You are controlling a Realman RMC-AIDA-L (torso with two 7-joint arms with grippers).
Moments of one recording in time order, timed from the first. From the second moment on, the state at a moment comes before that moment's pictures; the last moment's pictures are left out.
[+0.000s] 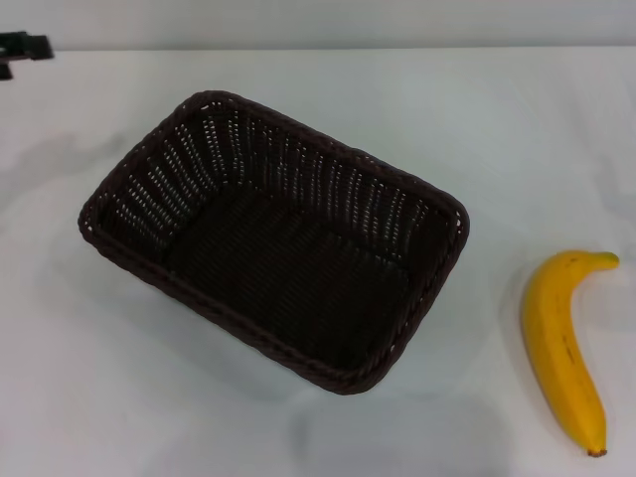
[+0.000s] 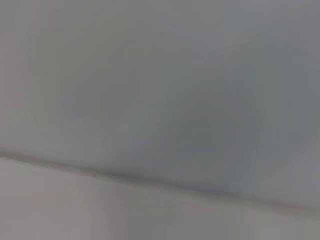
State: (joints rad) left arm -0.57 -1.76 0.75 0.76 -1.16 -1.33 0.81; right arm 0.43 2.02 -0.70 0.00 2.57 1.28 -2.70
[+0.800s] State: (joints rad) left arm -0.93 -1.86 0.81 0.76 -0.52 -1.46 0.74; right arm 0.45 2.03 -0.70 0.01 2.57 1.27 -2.70
